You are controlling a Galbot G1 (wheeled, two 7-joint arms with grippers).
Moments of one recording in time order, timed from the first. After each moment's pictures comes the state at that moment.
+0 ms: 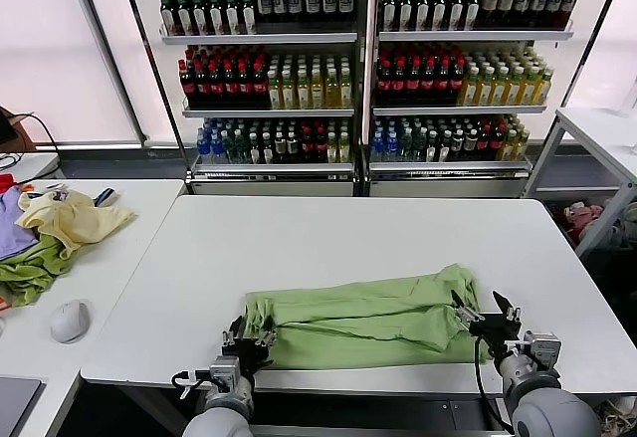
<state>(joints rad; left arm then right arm) 1.36 -1.34 -0.25 -1.93 -0.26 0.48 -0.36 -1.43 1.17 0.64 2.11 0.49 -0.49 0.14</state>
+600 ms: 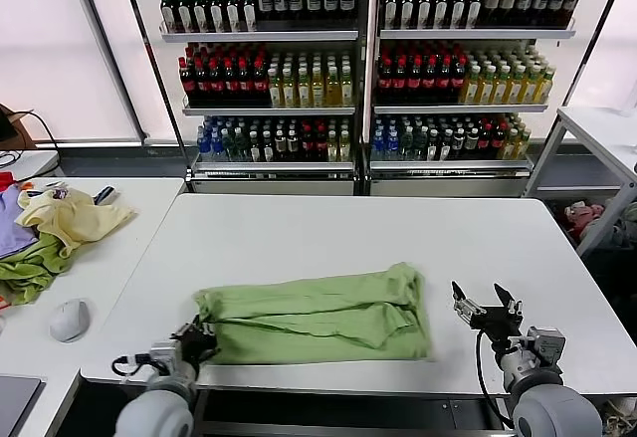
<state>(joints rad) 1.34 -1.13 -0.48 -1.96 -0.49 0.49 -0.33 -1.41 1.18 0.65 2.12 0.50 -0.48 0.15</state>
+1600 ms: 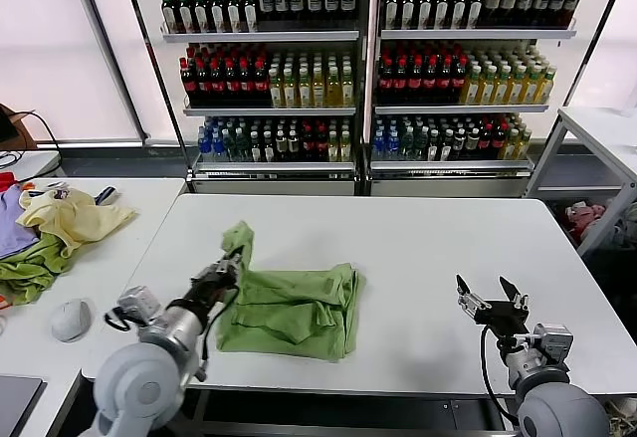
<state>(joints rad) 1.17 -1.23 -0.37 -2.15 -1.05 0.51 -0.37 -1.42 1.17 0.66 2.15 0.49 -0.48 0.14</state>
